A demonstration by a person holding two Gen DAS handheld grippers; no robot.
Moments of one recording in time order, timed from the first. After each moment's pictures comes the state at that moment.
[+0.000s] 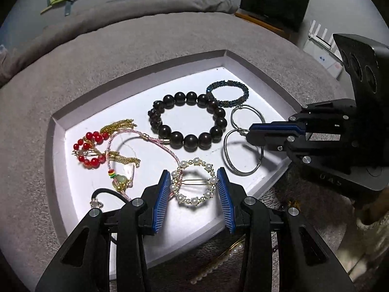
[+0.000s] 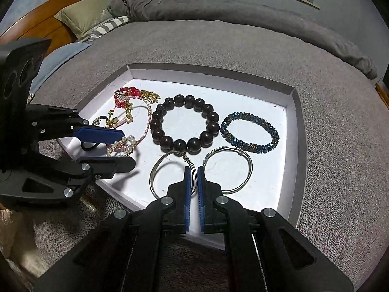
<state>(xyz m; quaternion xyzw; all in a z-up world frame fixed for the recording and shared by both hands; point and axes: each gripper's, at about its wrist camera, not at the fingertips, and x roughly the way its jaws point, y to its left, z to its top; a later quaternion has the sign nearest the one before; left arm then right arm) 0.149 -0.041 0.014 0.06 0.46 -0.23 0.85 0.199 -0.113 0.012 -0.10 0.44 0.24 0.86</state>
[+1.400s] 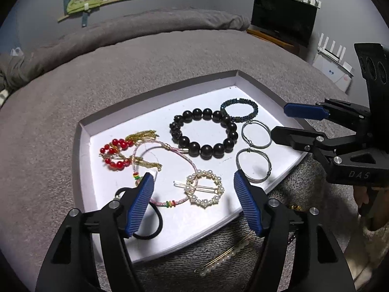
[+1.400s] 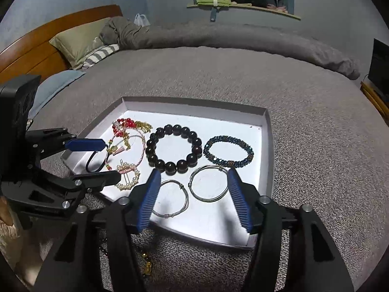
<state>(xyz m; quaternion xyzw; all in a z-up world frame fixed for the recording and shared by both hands) 0.133 -0.029 0.031 0.06 0.41 -0.19 0.89 0.185 -0.133 0.041 -0.05 0.37 0.20 0.91</state>
